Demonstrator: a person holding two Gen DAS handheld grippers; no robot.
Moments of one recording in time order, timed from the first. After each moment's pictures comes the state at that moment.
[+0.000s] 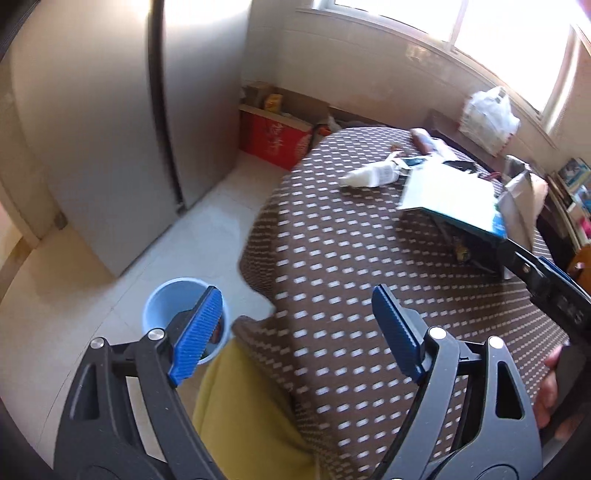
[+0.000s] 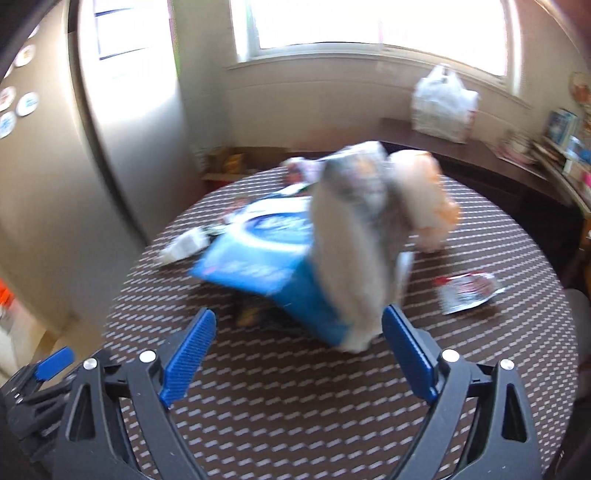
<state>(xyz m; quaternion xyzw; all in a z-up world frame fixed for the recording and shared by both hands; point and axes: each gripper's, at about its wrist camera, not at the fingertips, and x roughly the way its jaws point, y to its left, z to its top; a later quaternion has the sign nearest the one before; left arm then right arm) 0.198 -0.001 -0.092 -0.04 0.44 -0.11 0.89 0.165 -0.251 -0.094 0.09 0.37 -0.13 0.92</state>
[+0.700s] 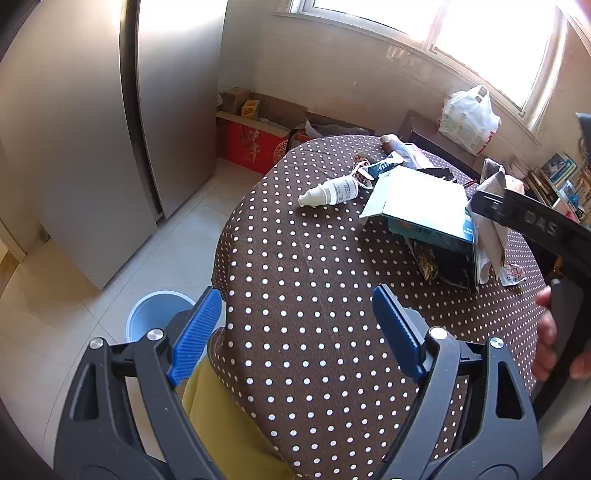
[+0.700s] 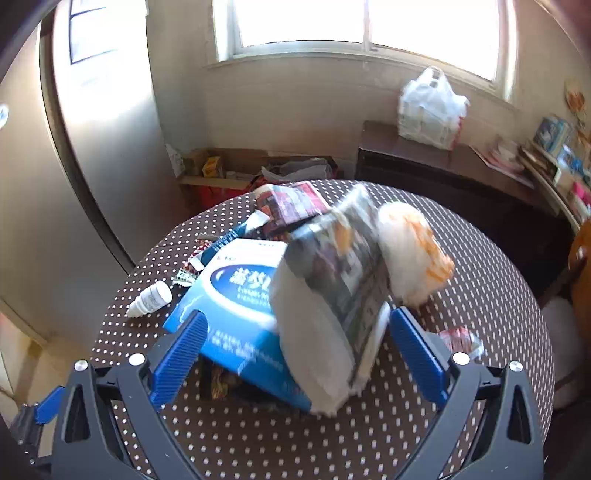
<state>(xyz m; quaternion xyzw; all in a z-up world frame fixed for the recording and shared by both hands) 0.206 -0.022 -0.079 -0.04 0.43 -0.14 0.89 0.220 -0.272 -0.066 0.07 0.38 -0.14 0.91</state>
